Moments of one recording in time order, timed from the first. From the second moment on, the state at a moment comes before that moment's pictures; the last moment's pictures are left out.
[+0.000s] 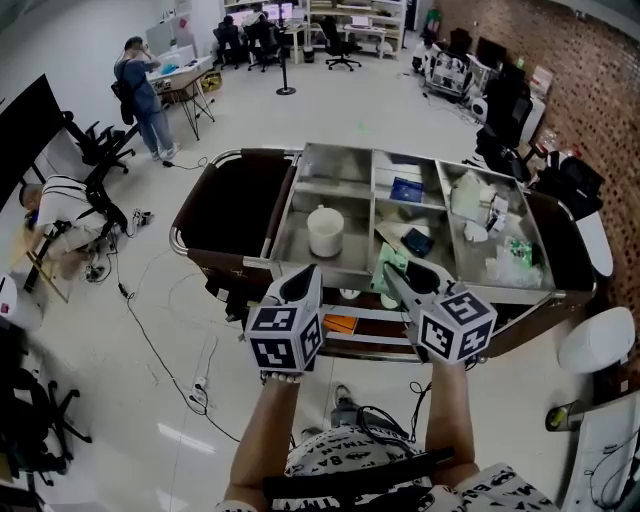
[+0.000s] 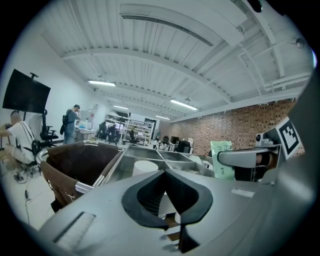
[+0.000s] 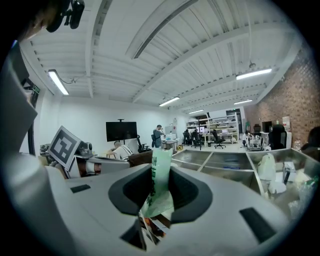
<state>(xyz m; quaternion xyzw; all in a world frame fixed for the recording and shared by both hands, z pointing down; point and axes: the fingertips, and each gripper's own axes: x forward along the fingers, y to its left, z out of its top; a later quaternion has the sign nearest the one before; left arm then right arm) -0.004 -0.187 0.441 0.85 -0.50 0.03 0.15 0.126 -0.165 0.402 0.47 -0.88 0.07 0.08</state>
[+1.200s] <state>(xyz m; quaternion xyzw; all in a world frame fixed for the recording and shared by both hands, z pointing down) -0.021 -0.328 0.369 0.85 -0.51 0.04 0.11 0.105 -0.371 0.270 0.46 -0.86 -0.05 0.20</state>
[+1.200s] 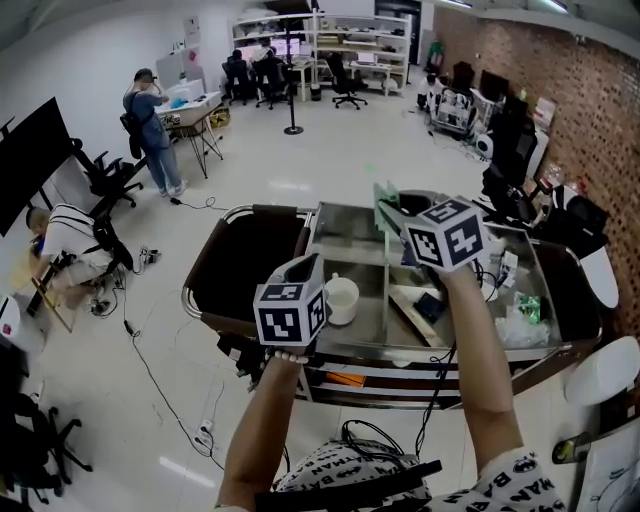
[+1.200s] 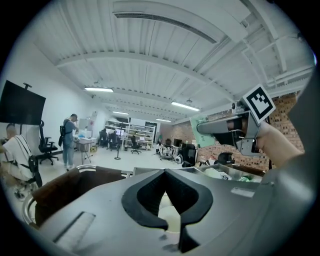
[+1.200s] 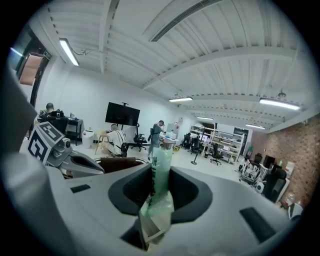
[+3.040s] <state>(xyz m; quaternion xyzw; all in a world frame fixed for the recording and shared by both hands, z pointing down) -0.027 -0.405 0.452 0.82 -0.52 0.11 0.21 0.080 -0.559 0.589 0.30 -0.74 0.15 0.59</state>
